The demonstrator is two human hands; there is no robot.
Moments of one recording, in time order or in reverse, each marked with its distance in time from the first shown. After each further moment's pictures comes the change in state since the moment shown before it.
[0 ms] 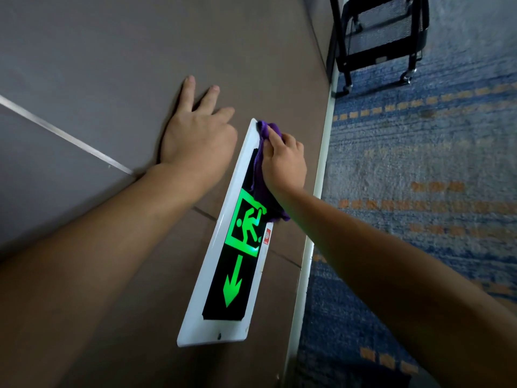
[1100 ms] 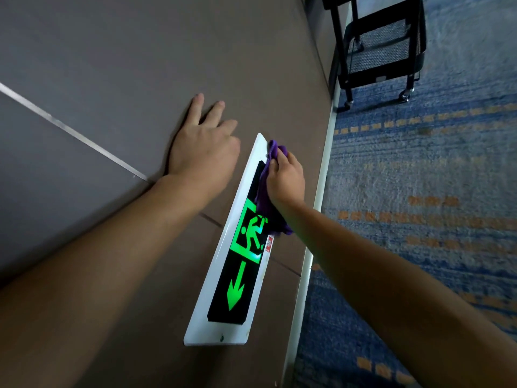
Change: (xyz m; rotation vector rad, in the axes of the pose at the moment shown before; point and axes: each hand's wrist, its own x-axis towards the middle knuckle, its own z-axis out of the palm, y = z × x) left_hand -0.007 -0.008 -0.005 -0.068 0.042 -0.016; right_hand -0.008 -0.005 -0.007 0.159 -0.128 0.123
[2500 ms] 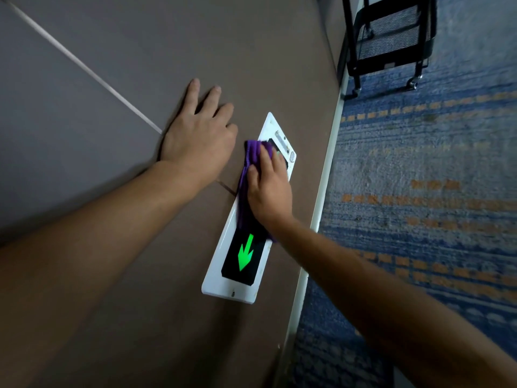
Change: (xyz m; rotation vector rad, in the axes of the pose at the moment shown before) left_hand -0.054 -0.011 -0.012 0.110 0.019 0.016; right_hand -0.113 -0.049 -0.010 0.003 -0.097 -0.104
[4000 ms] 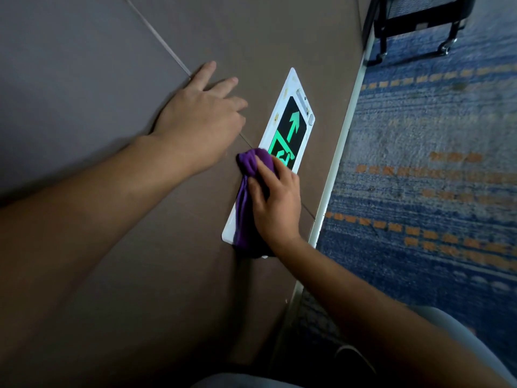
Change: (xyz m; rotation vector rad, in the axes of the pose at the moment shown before) left_hand -0.066 -0.012 -0.005 -0.013 -0.054 0.178; right_hand -0.108 0.001 0.019 0.031 0.093 -0.116
